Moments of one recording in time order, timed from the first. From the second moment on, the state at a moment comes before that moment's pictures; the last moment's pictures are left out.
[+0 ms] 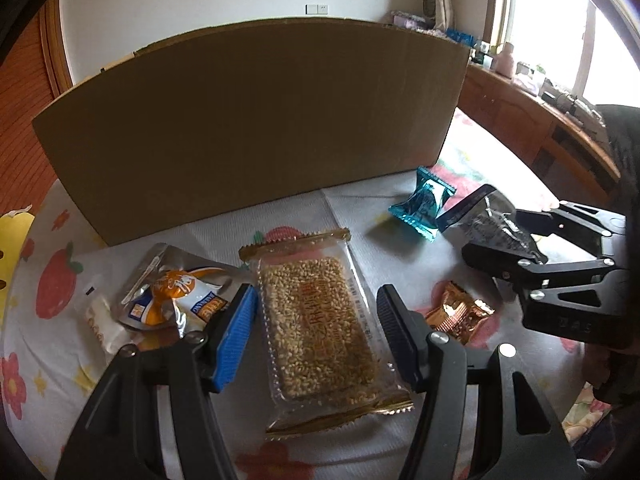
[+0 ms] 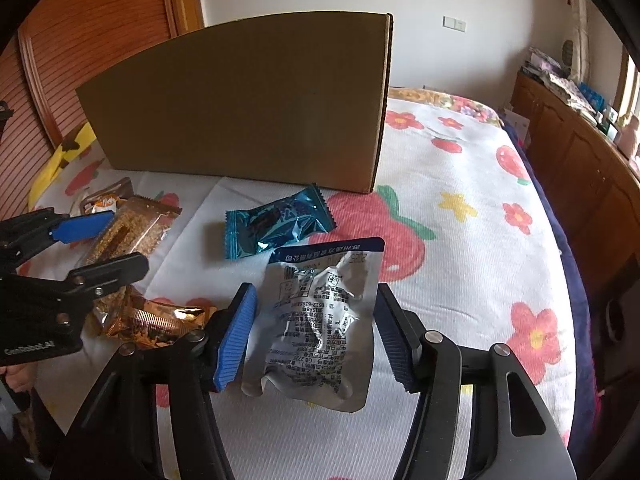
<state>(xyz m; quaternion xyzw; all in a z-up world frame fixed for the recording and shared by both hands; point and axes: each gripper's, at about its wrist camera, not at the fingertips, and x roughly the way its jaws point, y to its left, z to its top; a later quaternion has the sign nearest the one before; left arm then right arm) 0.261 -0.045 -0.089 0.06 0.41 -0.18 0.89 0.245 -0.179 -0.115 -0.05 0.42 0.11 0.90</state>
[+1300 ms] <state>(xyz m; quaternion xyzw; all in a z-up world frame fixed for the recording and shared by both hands) 0.208 -0.005 -0.048 0.03 0.33 -0.18 0.93 0.245 -0.174 -0.116 -0.06 0.42 0.11 0.90</state>
